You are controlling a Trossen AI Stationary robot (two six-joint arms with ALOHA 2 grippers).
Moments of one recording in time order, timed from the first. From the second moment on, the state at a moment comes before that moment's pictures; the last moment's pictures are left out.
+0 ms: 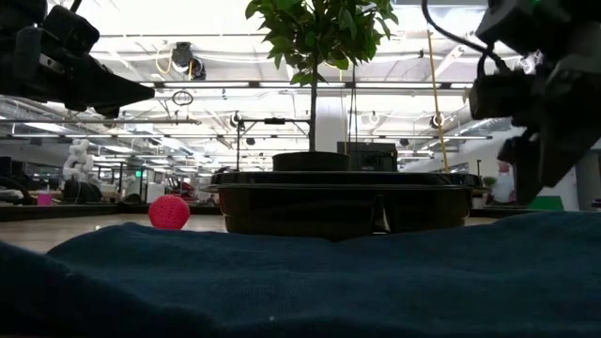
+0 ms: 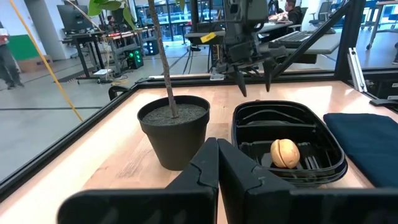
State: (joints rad) left arm -0.16 0.25 0.03 0.15 -0.26 0.06; right arm 0.19 1.07 0.45 -0.47 -0.10 0.59
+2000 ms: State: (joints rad) left arm -0.16 0.25 0.03 0.15 -0.26 0.06; right arm 0.35 1.20 0.36 -0.26 0.01 0.55
